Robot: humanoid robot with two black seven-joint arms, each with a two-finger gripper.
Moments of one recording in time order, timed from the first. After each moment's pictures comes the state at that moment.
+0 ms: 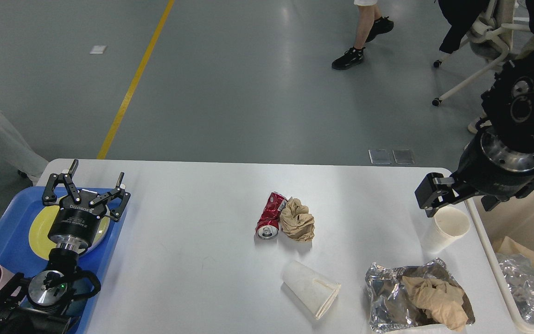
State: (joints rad) left arm -0.33 0.17 -1.39 -0.64 -0.05 -0.70 -0.07; right arm 2.33 -0.33 -1.36 1.69 -0.17 0.55 -0.18
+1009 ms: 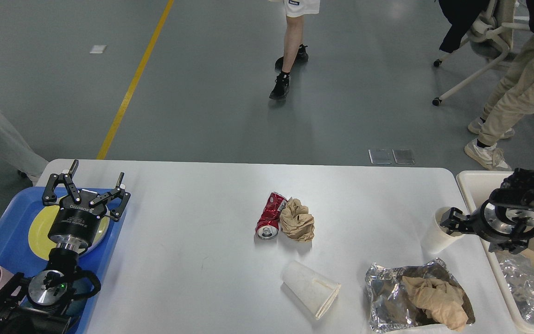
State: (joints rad) left arm -0.33 0.17 -1.39 -0.64 -0.05 -0.70 -0.07; right arm 1.34 -0.44 -1.15 0.87 -0.02 0.31 -0.19
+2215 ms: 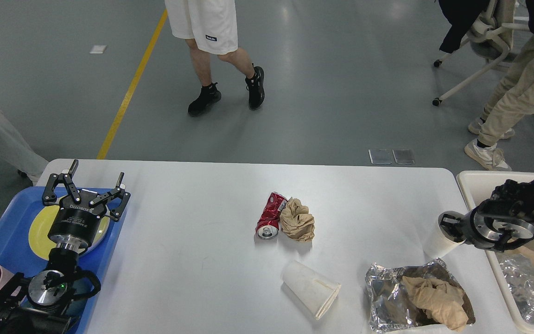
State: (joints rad) left arm -0.33 0.17 -1.39 -0.64 -0.05 -0.70 -0.07; right arm 1.30 -0.43 -1.09 0.89 -0.02 0.20 -0.19
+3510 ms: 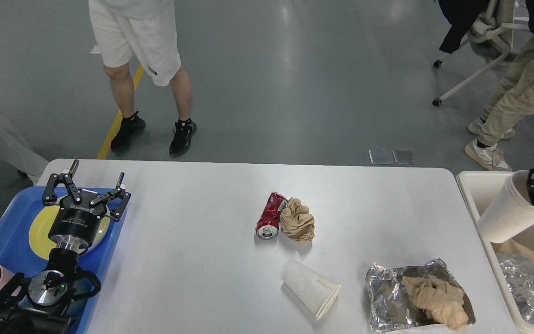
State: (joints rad) left arm -0.33 0.17 -1.39 -0.64 -0.05 -0.70 -0.07; right arm 2.35 -0.60 -1.75 1.63 -0.06 0.46 0.01
